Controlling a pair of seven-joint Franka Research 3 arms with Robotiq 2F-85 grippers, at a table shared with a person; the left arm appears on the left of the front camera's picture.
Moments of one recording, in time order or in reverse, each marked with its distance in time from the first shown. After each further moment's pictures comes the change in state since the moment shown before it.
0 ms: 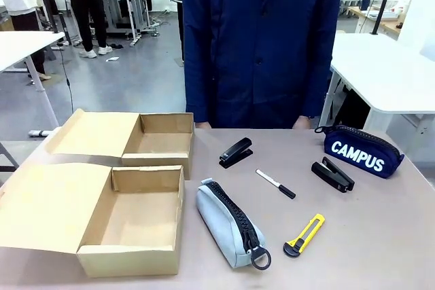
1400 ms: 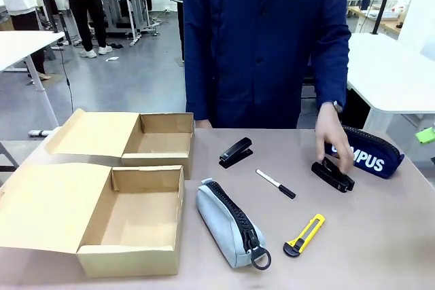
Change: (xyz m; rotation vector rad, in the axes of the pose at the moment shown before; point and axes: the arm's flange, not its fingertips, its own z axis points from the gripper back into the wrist) left arm -0.006 -0.009 0.010 0.037 0.030 -0.026; right arm -0.127 0.102 -0.180 -0.308 0.775 0.482
